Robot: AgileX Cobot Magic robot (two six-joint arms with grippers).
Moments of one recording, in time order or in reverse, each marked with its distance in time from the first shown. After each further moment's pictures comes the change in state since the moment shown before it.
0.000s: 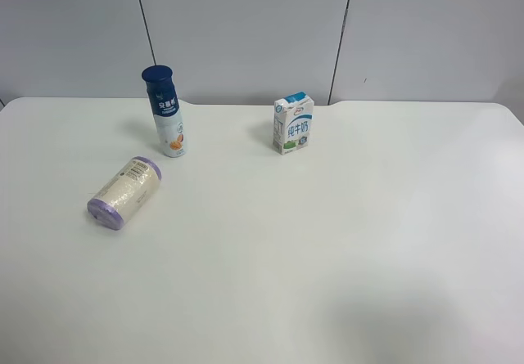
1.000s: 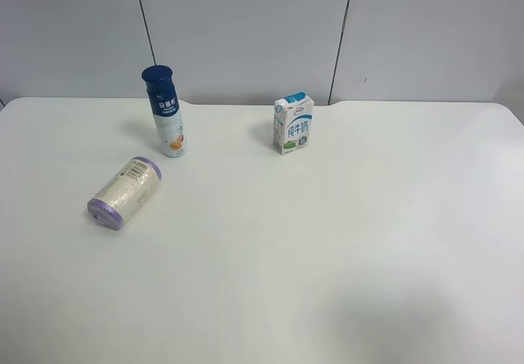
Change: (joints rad) left arm 0.272 -0.049 0.001 -0.070 -0.005 0.092; right arm 0.000 0.000 0.000 0.000 0.000 0.000
